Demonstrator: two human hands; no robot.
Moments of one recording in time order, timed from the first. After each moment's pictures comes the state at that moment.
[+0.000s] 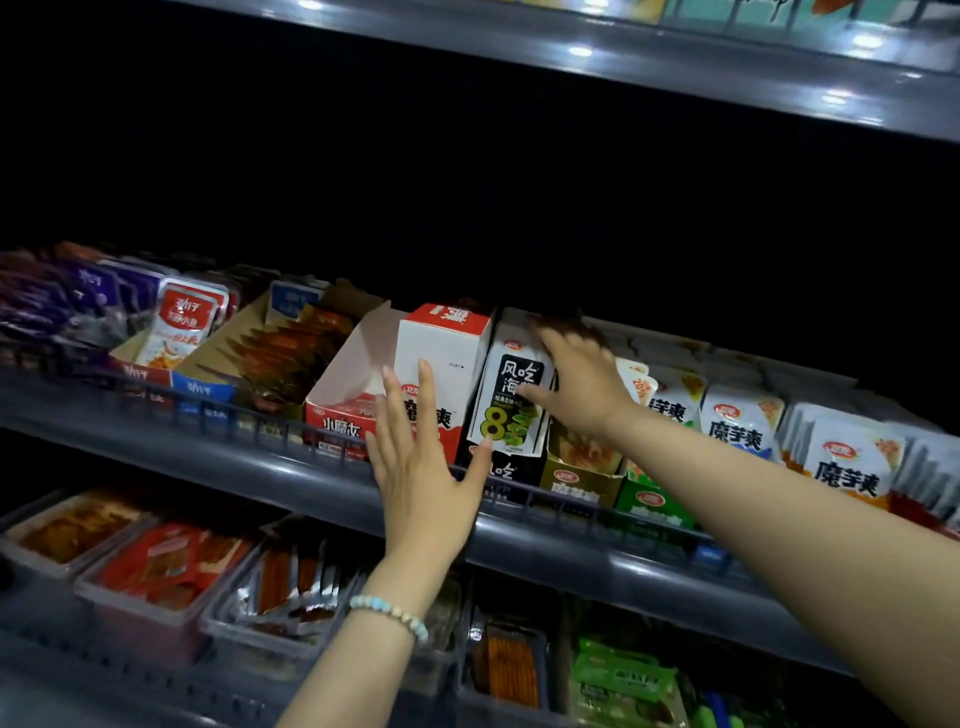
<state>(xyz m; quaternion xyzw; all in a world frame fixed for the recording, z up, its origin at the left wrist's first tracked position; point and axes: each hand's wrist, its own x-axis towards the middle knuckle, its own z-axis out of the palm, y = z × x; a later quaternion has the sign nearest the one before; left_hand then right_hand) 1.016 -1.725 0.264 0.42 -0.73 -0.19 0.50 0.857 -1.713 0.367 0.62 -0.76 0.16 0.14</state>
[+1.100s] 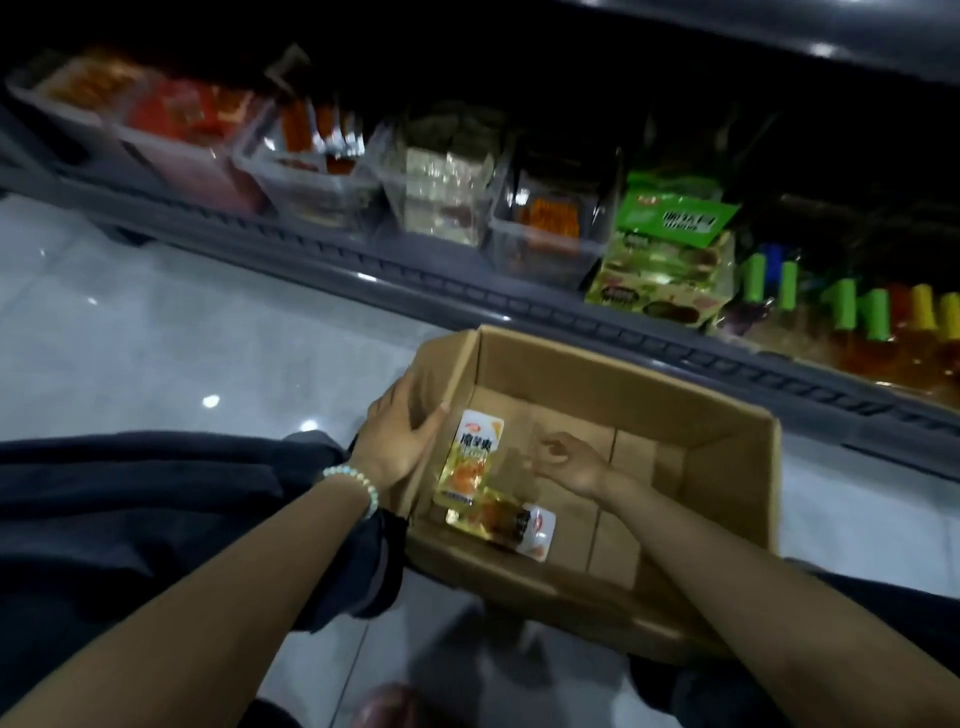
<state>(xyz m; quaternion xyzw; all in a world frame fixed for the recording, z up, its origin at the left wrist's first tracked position) 1.135 -1.525 -0.042 0.57 -0.70 -0.43 0.02 0.915 -1.424 -0.068 0.30 -0.76 0.11 -0.57</state>
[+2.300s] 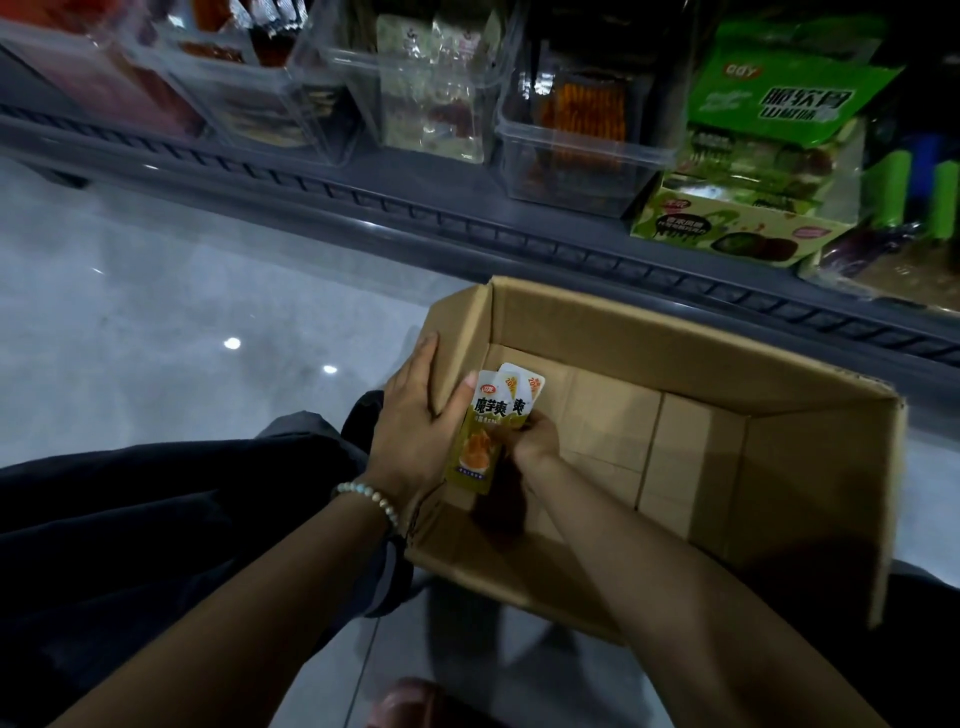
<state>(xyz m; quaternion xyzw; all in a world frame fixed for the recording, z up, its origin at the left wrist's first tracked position) 1.107 -1.523 -0.091 0.59 -0.67 -0.44 0.13 0.988 -1.472 -0.180 -0.02 -0.75 0.36 -0.56</state>
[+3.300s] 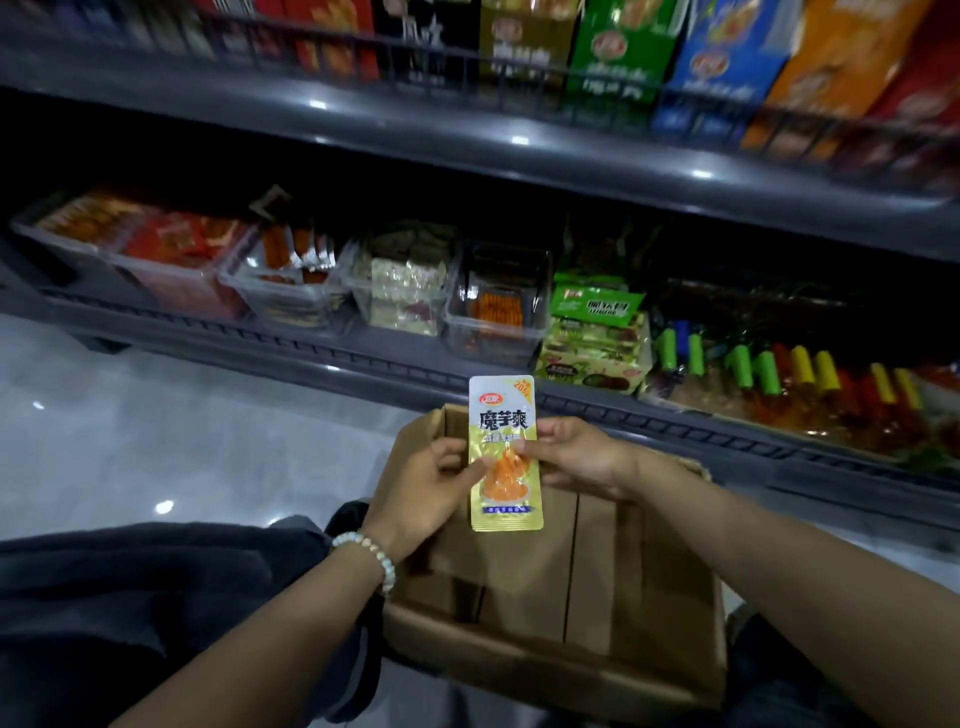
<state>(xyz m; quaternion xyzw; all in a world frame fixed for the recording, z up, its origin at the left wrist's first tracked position) 1.075 -1.493 0.056 0.47 -0.62 -0.61 0.14 0.887 -1.447 0.075 0.31 -0.65 0.30 -0.62</state>
